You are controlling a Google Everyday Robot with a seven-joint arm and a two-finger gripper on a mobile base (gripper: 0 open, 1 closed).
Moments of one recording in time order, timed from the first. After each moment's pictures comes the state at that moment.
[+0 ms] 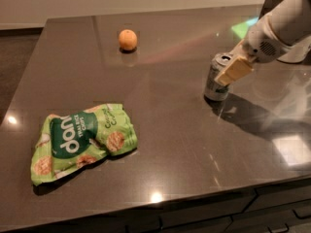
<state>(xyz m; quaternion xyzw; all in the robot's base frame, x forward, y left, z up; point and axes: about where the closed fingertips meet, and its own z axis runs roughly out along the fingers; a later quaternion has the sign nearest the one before) 0.576 -0.191 0.918 -0.51 0.81 0.09 0.26</state>
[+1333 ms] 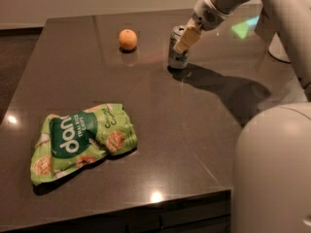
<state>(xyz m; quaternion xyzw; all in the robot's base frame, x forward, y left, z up) 0.719 -0.098 0.926 -0.54 0.79 0.11 0.28</state>
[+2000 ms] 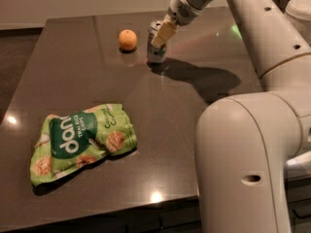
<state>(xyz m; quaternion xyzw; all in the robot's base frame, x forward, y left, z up) 0.755 -0.034 0.927 -0.56 0.77 0.13 0.29</state>
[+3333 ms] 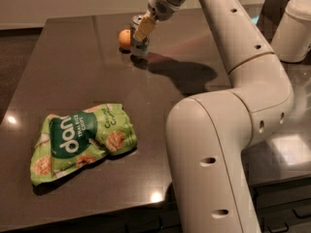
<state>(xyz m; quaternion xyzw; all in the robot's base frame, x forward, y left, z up) 0.787 0.026 0.929 -0.56 0.76 0.13 0.31</state>
